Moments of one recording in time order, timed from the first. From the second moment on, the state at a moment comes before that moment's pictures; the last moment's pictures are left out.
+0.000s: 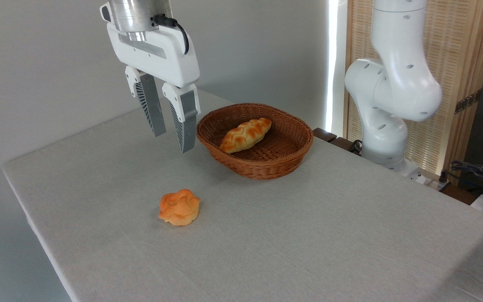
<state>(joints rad) -0.15 -0.01 0.01 -1.61 -0.03 1.63 0.59</state>
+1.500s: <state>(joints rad) -0.17 0.02 0.00 -1.88 -0.11 1.90 0.59</state>
